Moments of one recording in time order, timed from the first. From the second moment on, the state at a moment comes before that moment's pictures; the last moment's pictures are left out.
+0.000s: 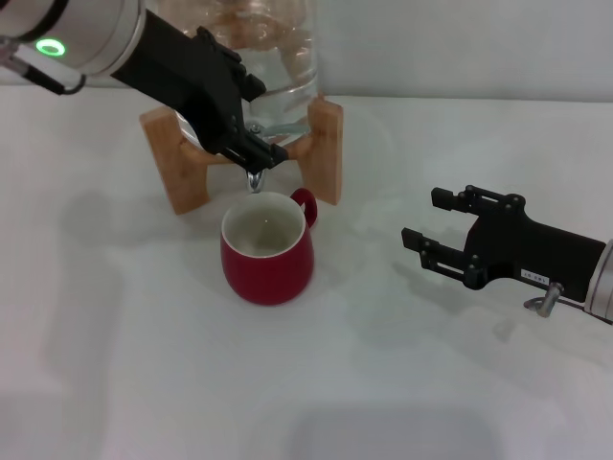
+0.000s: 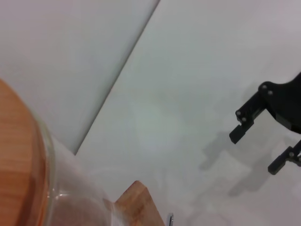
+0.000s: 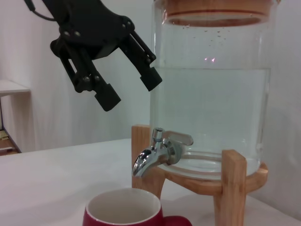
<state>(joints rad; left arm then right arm) -0.82 -2.07 1.10 1.57 -0.65 -1.78 1.01 0.26 1.92 1.29 0.92 -0.82 0.84 -2.15</state>
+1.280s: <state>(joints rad) -0.99 -2.08 1.19 1.28 -0.54 -1.65 1.03 0.25 1.92 1.30 0.92 -0.82 0.84 -2.15</state>
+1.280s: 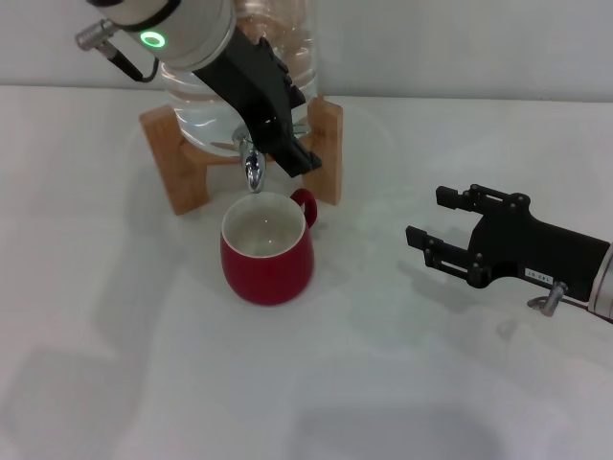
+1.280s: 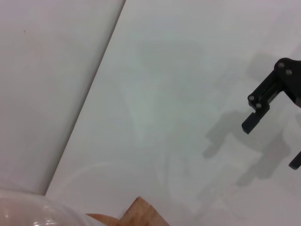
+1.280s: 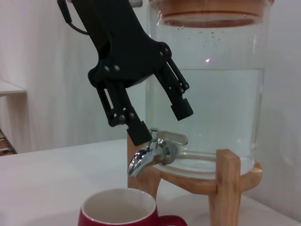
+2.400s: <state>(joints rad) -1.00 -2.08 1.24 1.20 -0.53 -1.59 1.04 0.25 1.92 1.30 0.92 -0.82 0.85 -2.15</state>
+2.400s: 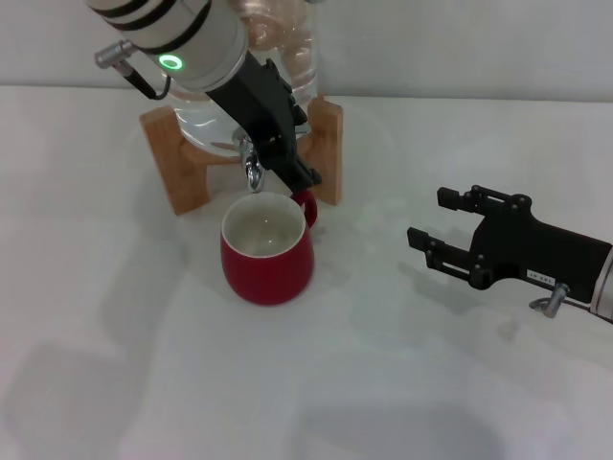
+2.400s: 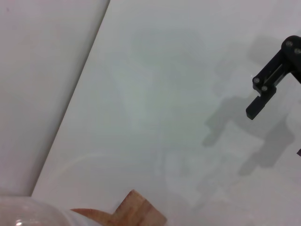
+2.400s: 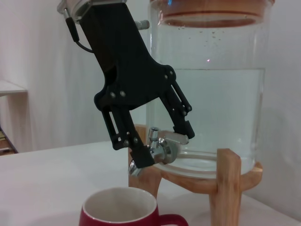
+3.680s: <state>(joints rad) -1.00 -2.08 1.28 1.21 -0.57 -1.65 1.02 0.23 1.92 1.30 0.92 -0.82 0.86 -2.15</state>
